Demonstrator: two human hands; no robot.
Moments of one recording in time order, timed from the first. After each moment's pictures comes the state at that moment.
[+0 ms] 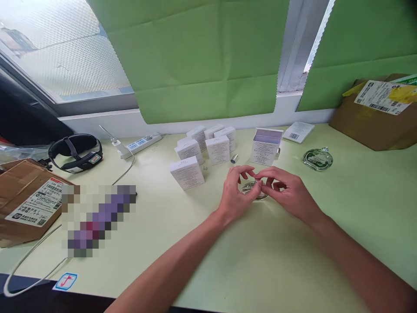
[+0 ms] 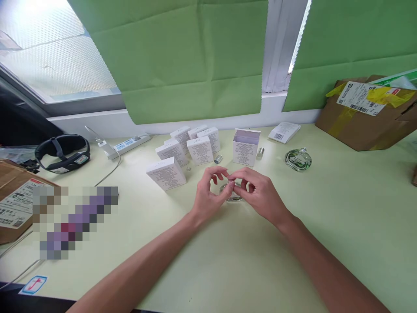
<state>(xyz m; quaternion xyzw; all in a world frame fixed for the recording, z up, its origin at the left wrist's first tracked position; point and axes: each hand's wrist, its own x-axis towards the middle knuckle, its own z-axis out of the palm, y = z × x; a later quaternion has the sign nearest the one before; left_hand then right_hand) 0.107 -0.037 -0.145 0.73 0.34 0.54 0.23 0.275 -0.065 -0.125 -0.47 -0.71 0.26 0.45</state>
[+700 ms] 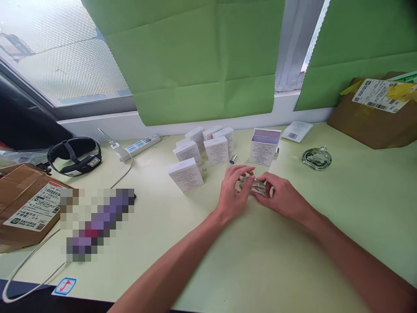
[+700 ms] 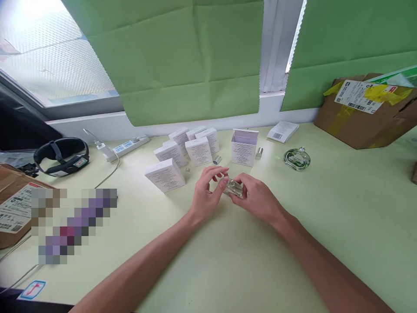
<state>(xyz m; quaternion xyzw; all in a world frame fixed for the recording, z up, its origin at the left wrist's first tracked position) 0.101 -0.029 -0.148 0.75 0.32 0.53 0.25 0.275 -0.059 -0.144 -0.54 -0.74 0.22 0.33</state>
